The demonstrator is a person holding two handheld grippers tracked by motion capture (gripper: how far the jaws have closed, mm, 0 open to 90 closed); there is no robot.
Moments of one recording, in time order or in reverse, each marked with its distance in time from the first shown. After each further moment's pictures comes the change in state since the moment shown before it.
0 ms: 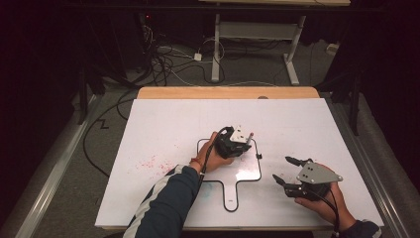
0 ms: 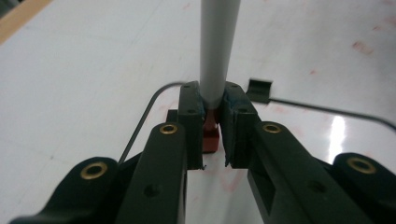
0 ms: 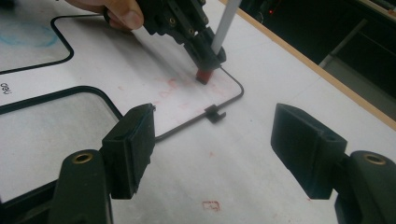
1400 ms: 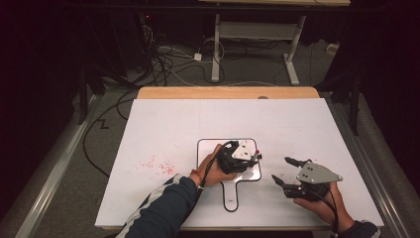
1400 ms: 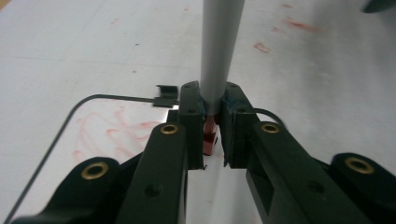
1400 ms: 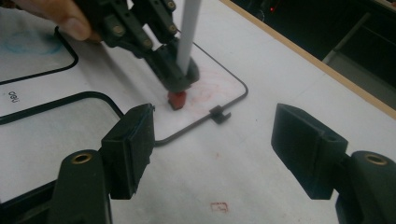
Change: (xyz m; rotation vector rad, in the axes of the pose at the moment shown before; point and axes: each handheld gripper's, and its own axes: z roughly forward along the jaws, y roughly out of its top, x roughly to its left) left arm -0.041 0.002 -0.014 -0.073 -0.093 0.059; right arm 0.002 0.001 0.000 0.000 0.007 0.034
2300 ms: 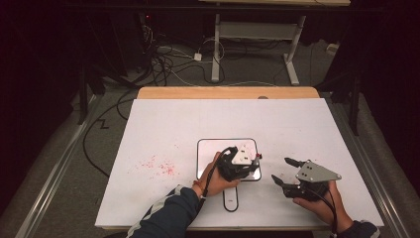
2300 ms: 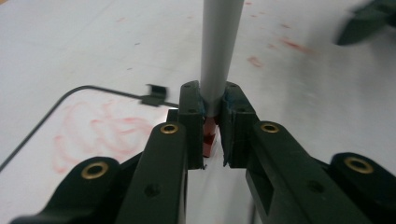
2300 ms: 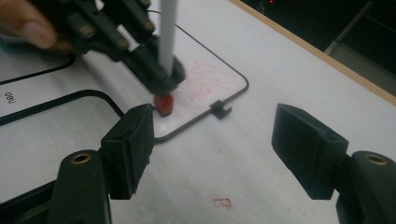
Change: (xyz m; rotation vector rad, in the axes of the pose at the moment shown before) left arm -0.034 -0.004 -0.005 -0.046 0.026 -0.064; right arm -0.001 -0.002 0.002 0.017 -0.002 0.030
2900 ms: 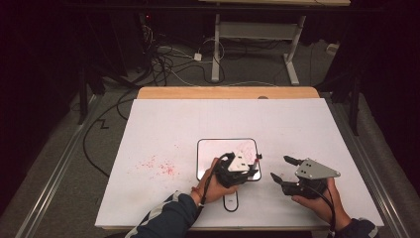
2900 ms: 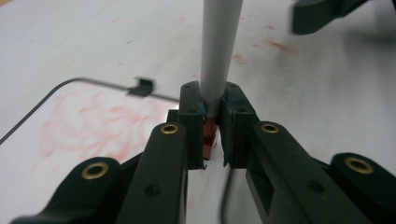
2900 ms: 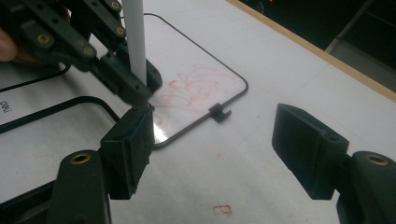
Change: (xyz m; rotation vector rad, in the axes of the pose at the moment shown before) left arm -0.016 -0.003 -0.003 -0.022 0.008 -0.013; right arm -0.002 0.002 0.005 0.001 0.007 0.021
